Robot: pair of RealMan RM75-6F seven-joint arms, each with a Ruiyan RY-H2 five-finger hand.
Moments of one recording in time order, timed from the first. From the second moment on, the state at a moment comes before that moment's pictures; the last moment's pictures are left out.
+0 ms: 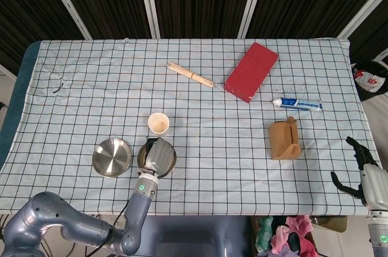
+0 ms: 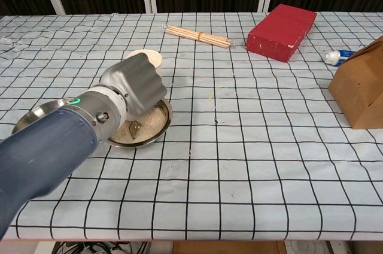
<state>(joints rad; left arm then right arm) -1.05 -1.92 -0.05 -1.59 0.58 1.48 1.82 0.05 -1.06 0.11 -1.71 -1.39 1.42 0.28</state>
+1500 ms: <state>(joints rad) -0.88 -1.81 -0.06 -1.64 0.79 1.48 1.40 0.05 -1.06 0.12 -1.72 -1.38 1.42 0.28</state>
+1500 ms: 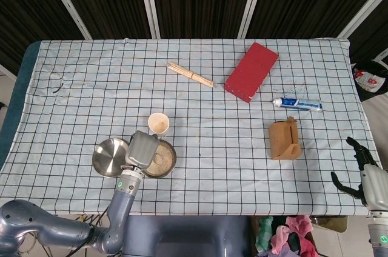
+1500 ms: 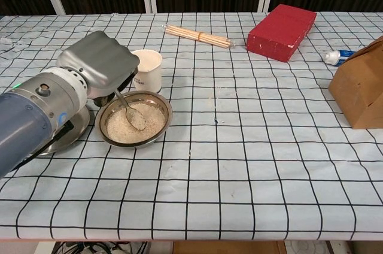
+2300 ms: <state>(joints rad) -0.78 -1.74 -0.07 -1.65 0.97 1.45 1.13 0.05 -1.06 0.12 -1.72 -1.38 1.42 0.28</state>
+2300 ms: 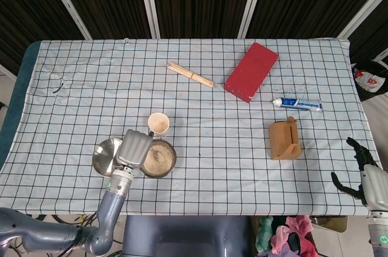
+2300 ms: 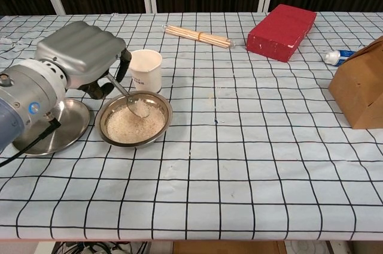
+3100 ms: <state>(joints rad) -0.79 -1.68 -0.23 -1.71 0.96 1.44 1.11 0.05 -1.05 0.12 -1.73 -1.37 1.41 0.28</state>
